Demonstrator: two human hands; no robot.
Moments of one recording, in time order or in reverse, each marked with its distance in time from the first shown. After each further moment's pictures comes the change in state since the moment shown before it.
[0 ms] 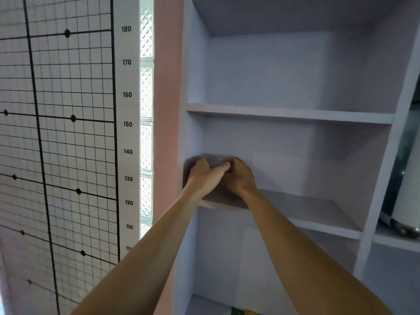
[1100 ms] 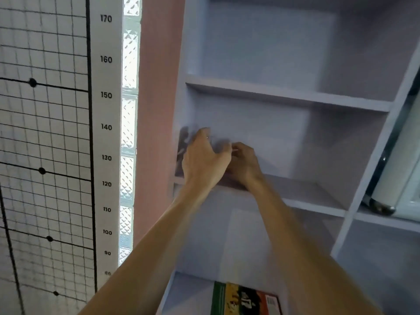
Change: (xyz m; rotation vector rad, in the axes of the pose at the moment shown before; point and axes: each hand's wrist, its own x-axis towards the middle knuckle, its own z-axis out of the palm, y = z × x) left_hand -0.037 0.003 -0.001 0.015 0.196 0.253; right_hand -0.027 0.002 -0.011 0.201 0.074 0.046
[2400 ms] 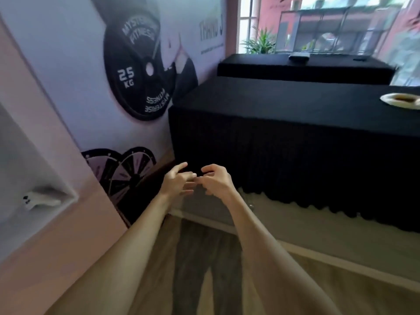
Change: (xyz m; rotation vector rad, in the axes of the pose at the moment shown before) left_hand -0.725 0.242 0.321 -0.417 -1.729 -0.212; right_hand -0.740 0.216 -0.512 -0.086 1.020 0.935
